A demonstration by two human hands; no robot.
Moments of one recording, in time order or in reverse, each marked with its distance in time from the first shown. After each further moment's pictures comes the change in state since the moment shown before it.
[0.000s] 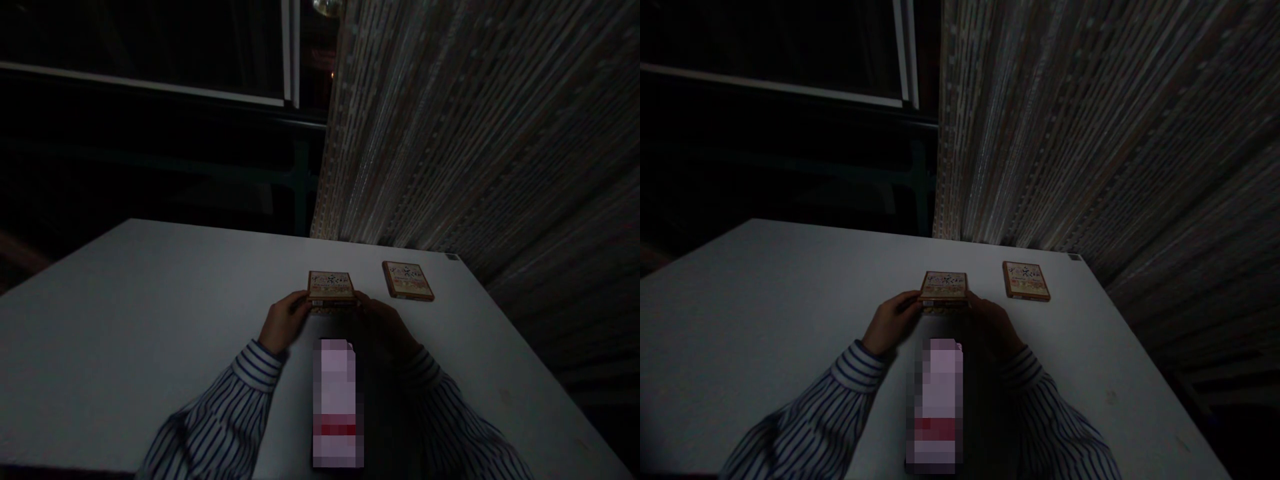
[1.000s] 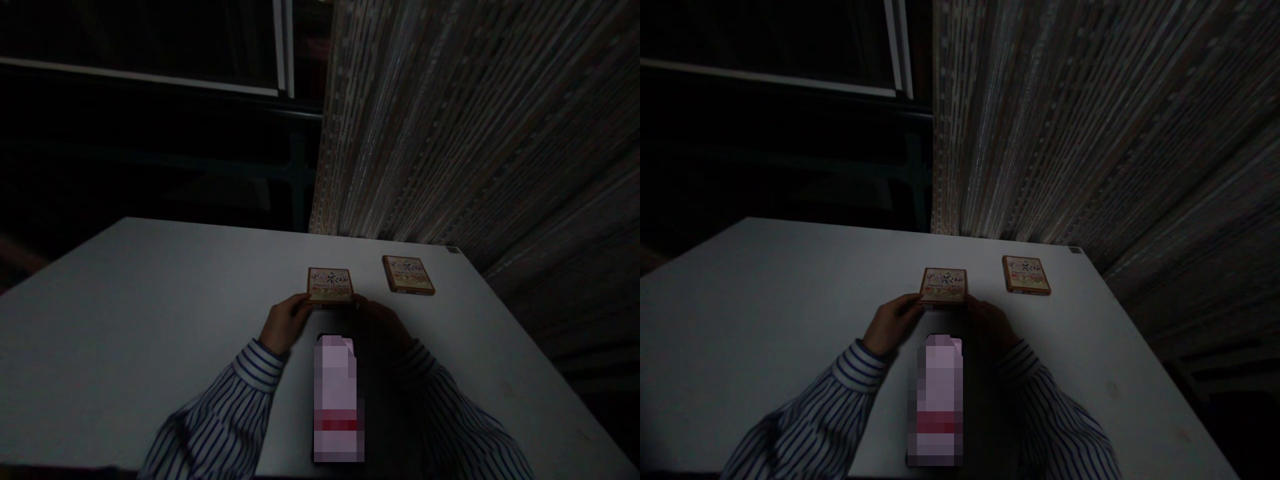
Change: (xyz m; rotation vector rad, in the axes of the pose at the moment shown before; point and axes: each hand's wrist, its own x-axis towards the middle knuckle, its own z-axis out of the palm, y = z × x) left_hand -0.009 -0.001 0.002 0.154 -0.040 0.000; right_hand -0.014 0.003 0.012 0.050 -0.023 -0.079
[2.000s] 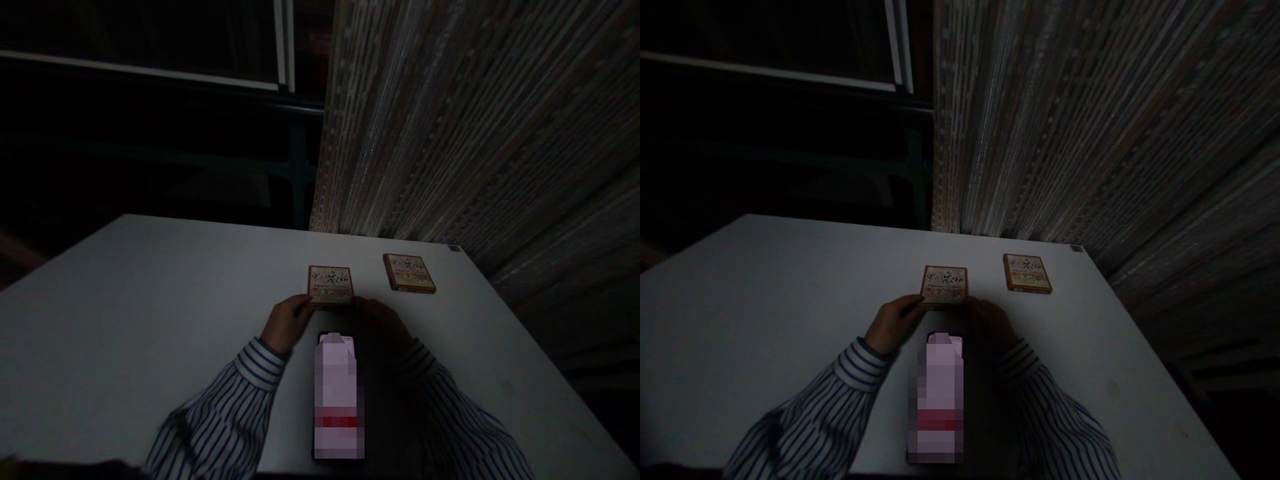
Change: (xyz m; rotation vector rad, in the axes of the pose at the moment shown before) left_hand -0.001 0.002 0.001 0.136 -0.008 0.082; right_hand 0.005 -0.015 -0.013 -0.059 -0.090 0.080
